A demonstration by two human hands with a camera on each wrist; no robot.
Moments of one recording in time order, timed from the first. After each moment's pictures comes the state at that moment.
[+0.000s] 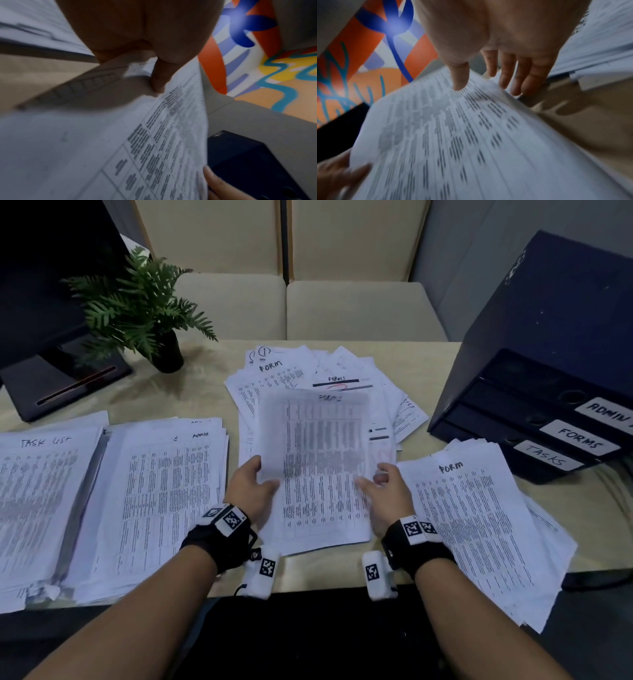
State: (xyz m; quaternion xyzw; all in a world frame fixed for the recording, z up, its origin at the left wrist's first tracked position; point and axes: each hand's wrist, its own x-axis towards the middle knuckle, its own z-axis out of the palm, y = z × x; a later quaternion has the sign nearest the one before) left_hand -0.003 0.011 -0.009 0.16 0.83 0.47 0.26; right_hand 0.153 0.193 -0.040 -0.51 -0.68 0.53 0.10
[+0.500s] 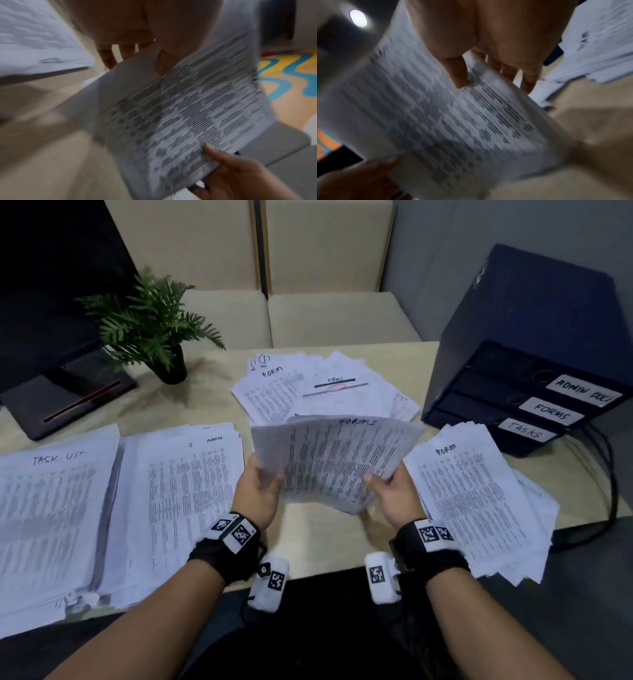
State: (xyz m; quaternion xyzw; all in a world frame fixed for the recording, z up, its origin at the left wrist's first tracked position) left_hand -0.004 -0.036 0.012 0.21 0.76 0.57 0.25; right_hand 0.155 0.122 0.019 -0.45 -0.64 0.59 0.20
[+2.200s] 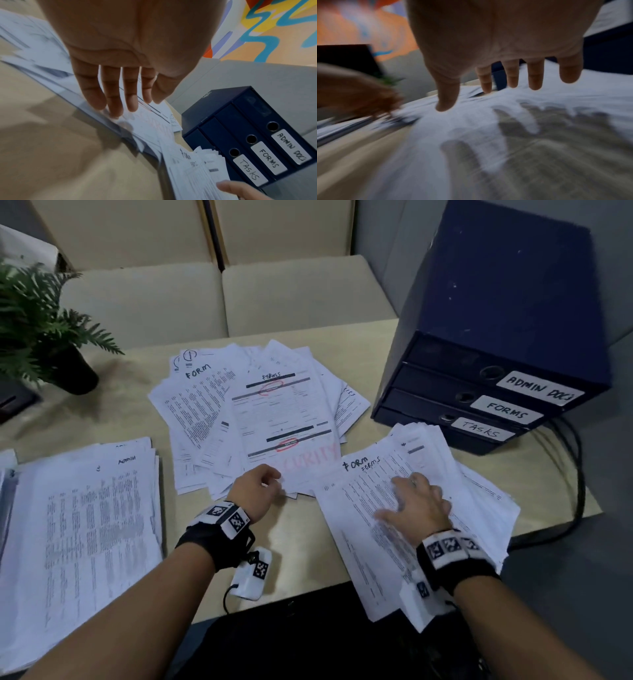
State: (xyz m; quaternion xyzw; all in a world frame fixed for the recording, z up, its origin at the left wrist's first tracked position) left_hand 0.026 0.106 -0.038 0.26 0.86 0.29 0.34; right_hand 0.272 0.276 -0.029 -0.50 -0.83 0.20 -0.14
